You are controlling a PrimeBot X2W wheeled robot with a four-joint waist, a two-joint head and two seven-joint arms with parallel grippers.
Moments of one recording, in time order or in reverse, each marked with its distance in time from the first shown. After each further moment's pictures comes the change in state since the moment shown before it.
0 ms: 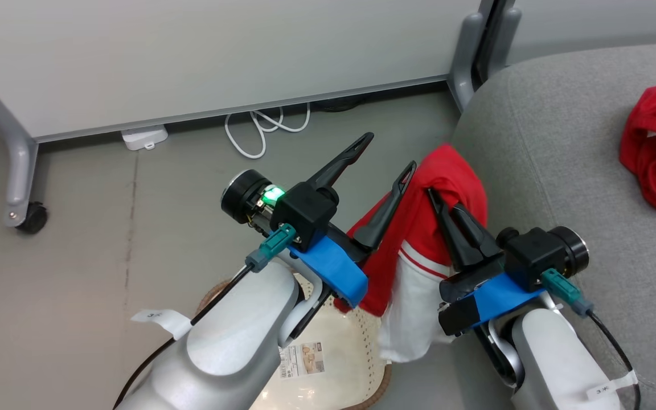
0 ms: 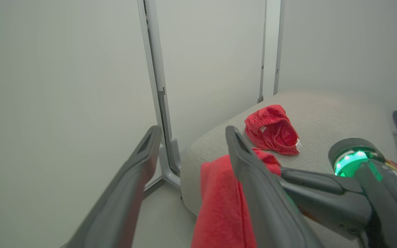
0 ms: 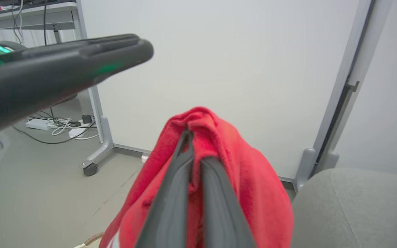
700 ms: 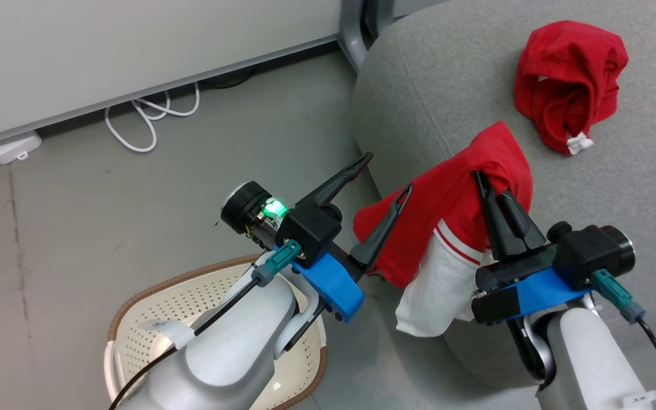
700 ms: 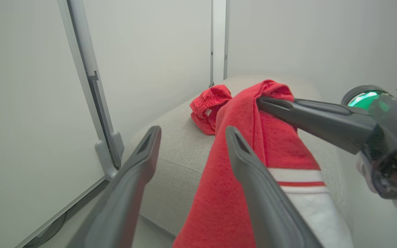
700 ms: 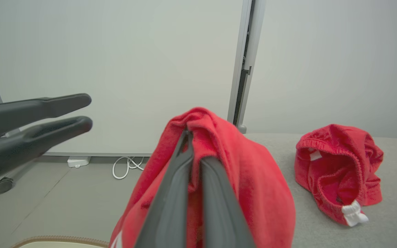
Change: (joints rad) left arm 0.013 0.034 -0.049 0.004 0.025 0.000 0.000; right arm 0.041 0.000 -0.125 -0.099 -0.019 0.000 0.000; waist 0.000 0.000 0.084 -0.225
